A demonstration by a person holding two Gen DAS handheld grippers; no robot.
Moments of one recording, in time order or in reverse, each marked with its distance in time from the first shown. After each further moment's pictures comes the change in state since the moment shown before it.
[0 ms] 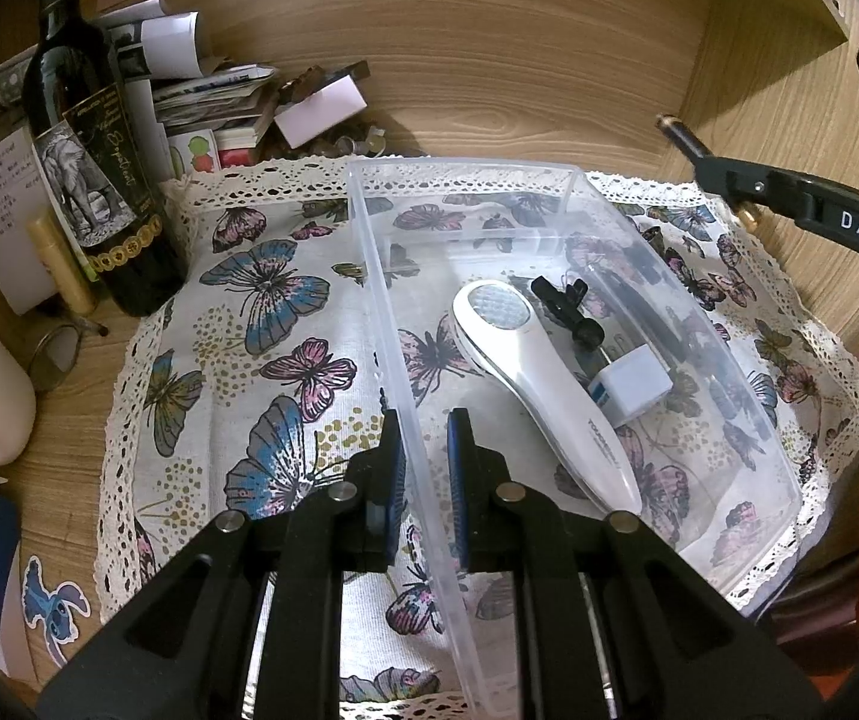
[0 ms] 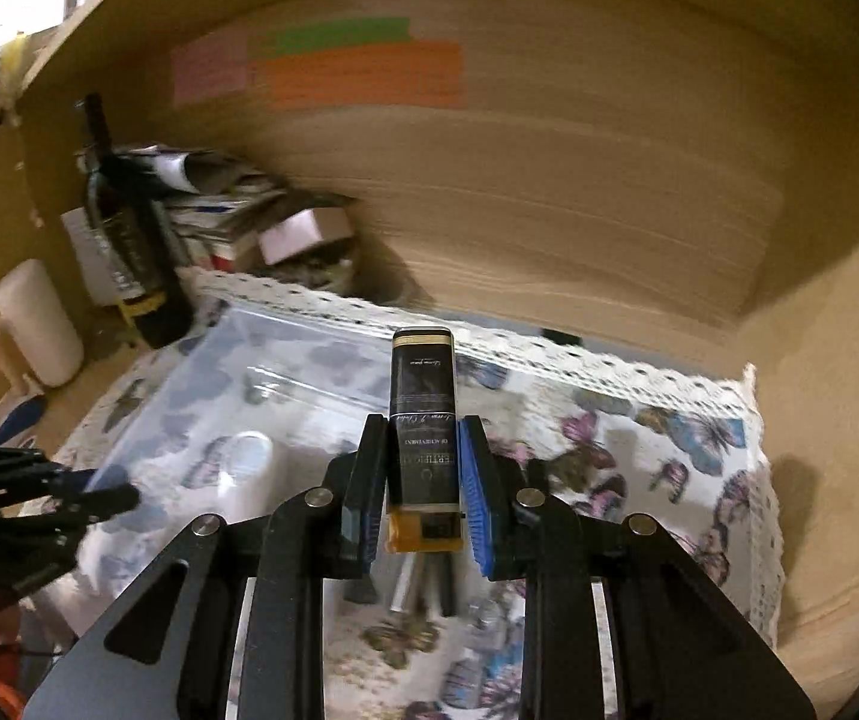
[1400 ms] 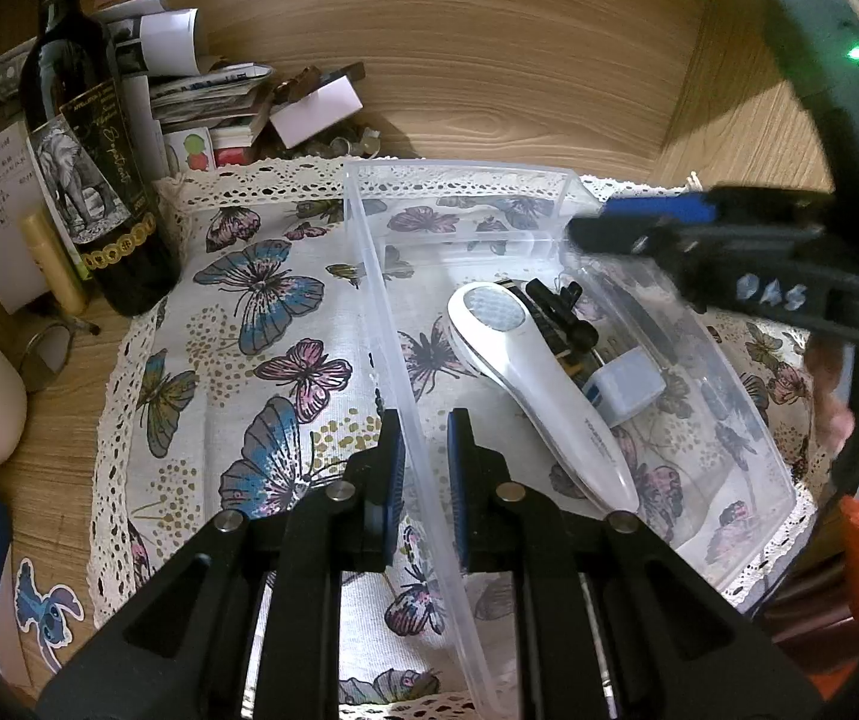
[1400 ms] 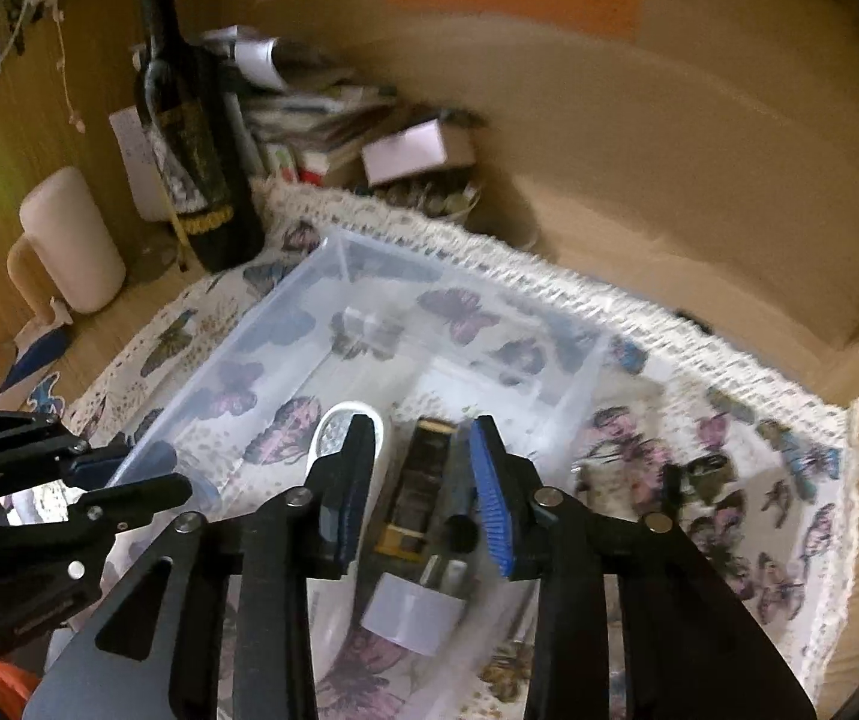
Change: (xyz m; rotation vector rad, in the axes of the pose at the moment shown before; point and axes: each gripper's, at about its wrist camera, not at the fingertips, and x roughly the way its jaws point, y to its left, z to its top) left arm 0.001 0.000 0.000 -0.005 -0.006 -0.027; right arm 0.050 0.056 0.002 -0.128 0.137 0.094
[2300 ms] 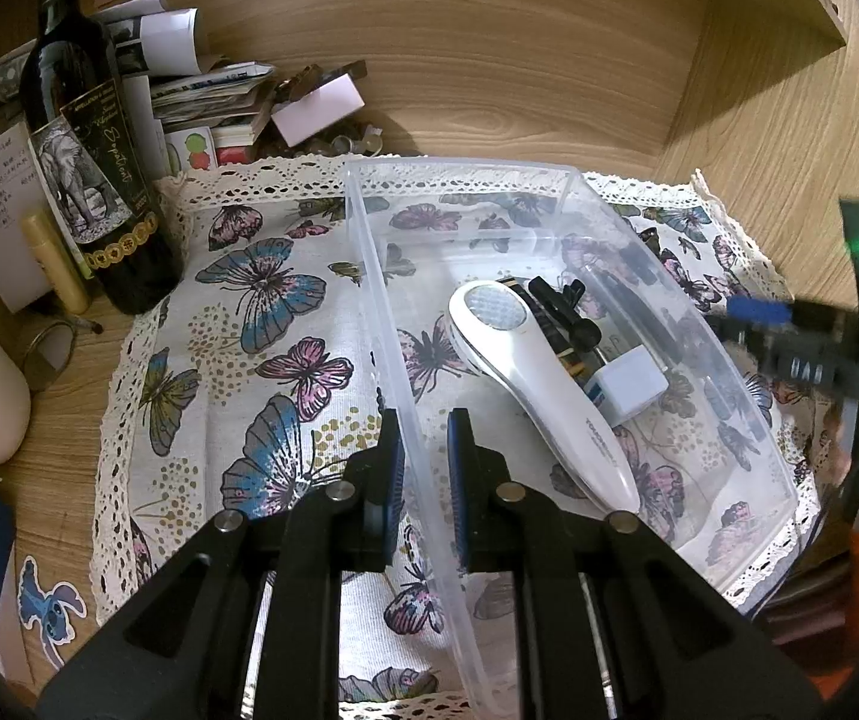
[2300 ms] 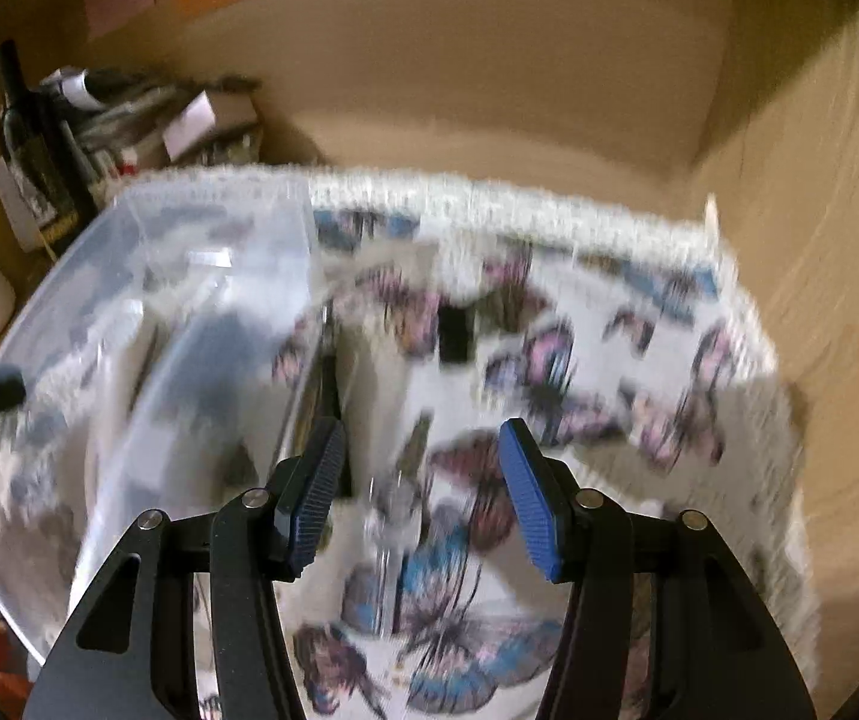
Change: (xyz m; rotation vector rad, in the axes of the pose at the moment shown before) left arm 0.000 0.001 -0.002 0.003 0.003 0.008; right arm -0.019 -0.092 -0.093 0.258 0.063 -0.165
